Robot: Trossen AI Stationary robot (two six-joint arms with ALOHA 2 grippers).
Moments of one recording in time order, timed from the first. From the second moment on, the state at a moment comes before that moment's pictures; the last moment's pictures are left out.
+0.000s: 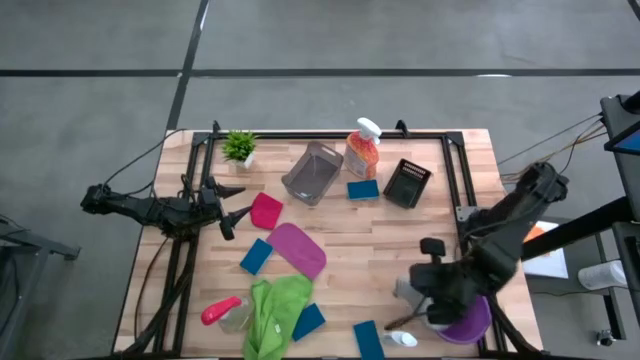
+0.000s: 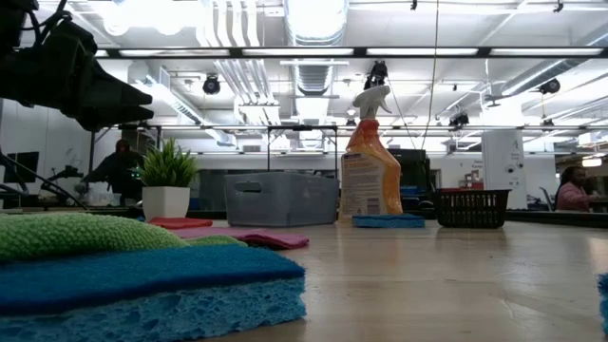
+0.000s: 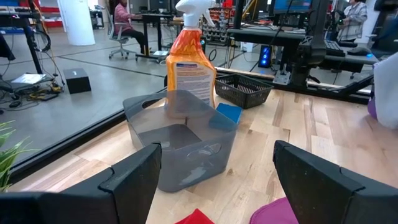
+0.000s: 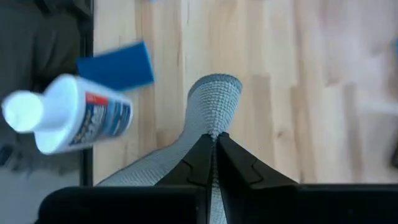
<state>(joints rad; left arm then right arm) -0.26 0.07 0.07 -0.15 -0.67 -0.13 0.82 1.44 1.40 -1.19 0.31 0.83</state>
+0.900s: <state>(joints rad) -0.26 0.07 0.07 -0.15 -0.67 -0.13 1.21 1.24 1.56 -1.24 0.71 0.95</state>
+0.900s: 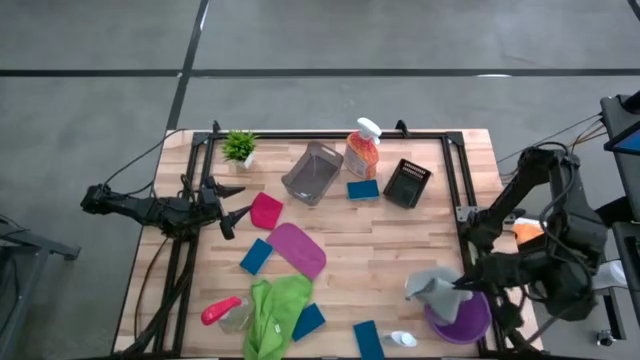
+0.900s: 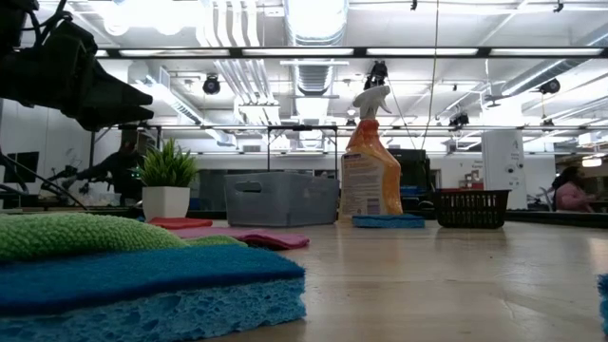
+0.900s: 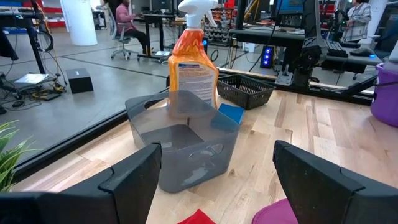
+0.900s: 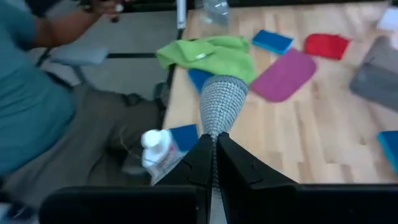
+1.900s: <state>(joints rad) -0.26 0.07 0.07 -0.15 -0.68 -0.14 1.17 1.64 1.69 -1.57 0.15 1.41</state>
